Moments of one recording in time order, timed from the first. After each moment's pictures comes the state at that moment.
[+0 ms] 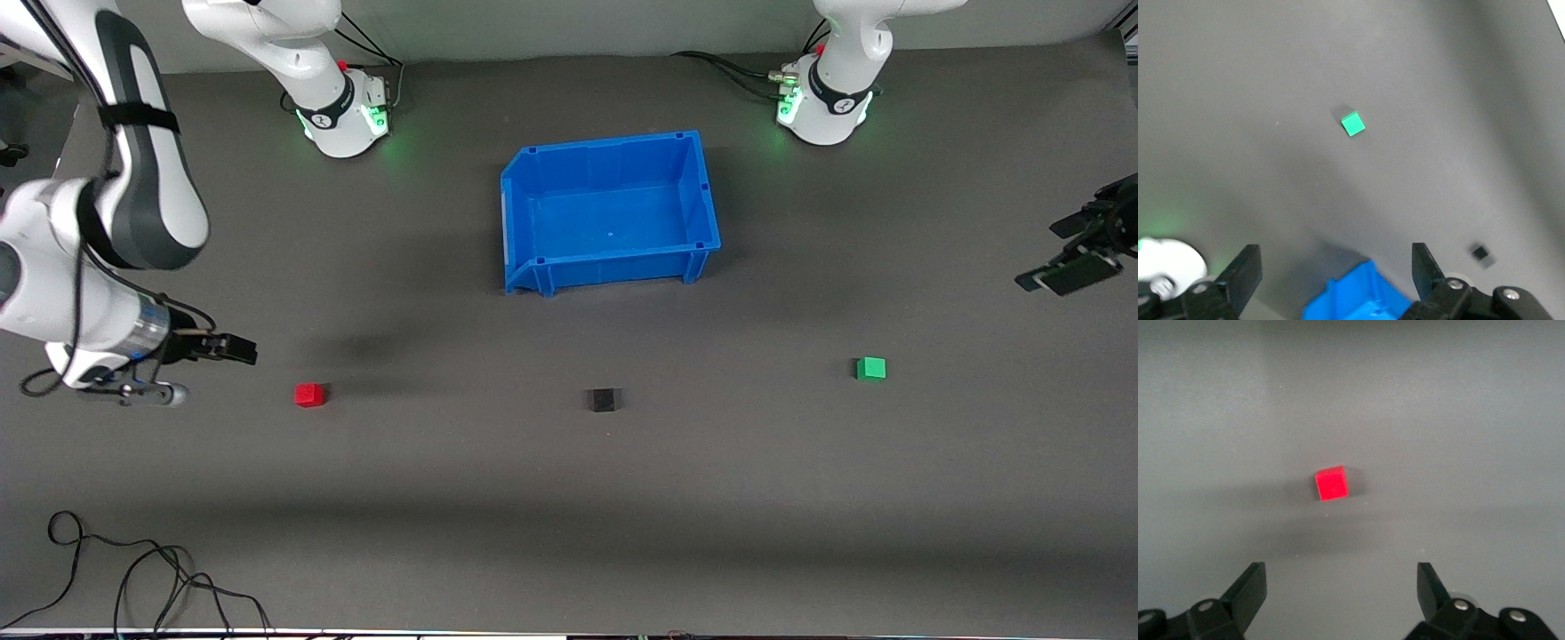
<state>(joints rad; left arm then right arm) 0.05 0.04 0.08 -1.61 -0.17 1.55 -0.86 0.02 0.26 -0.05 -1.86 0.00 2.05 0.07</state>
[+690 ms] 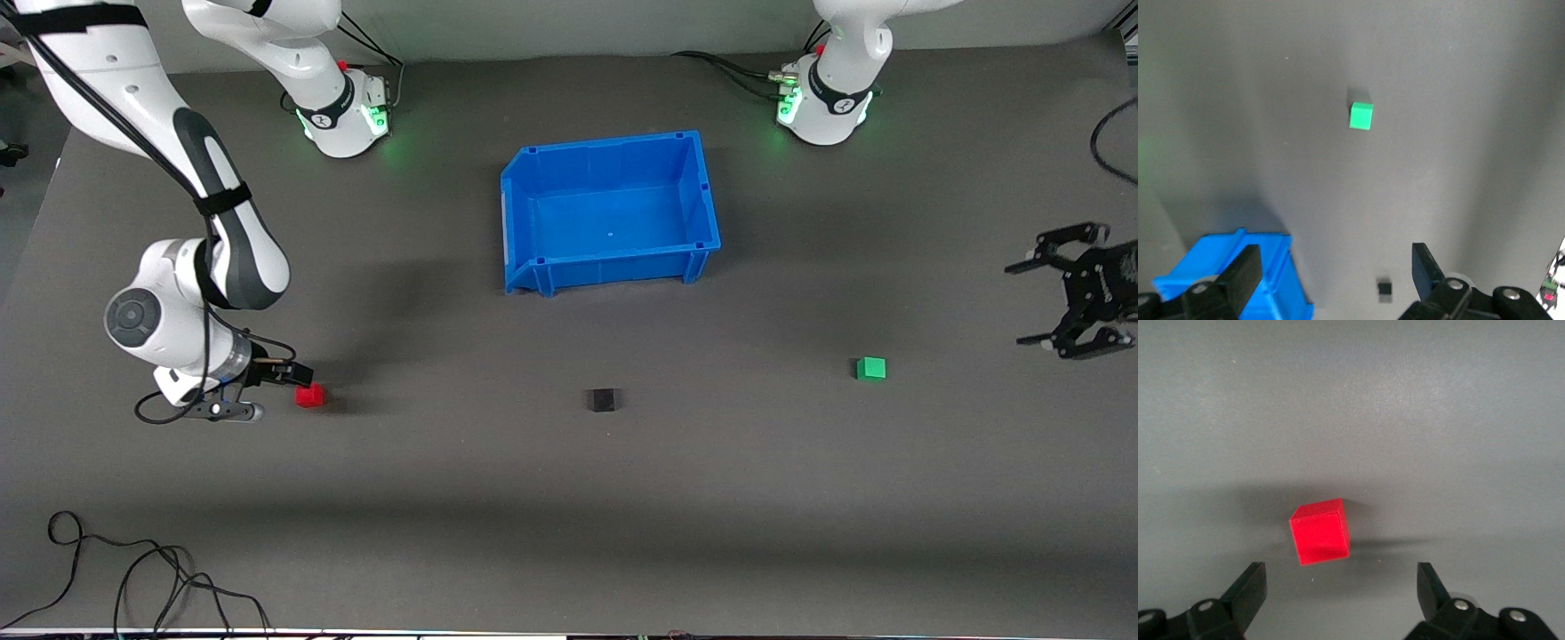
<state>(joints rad) 0.13 0.21 0.08 -1.63 -0.35 1.67 -1.31 0.03 0.44 -0.04 -2.03 0.00 2.46 0.07</state>
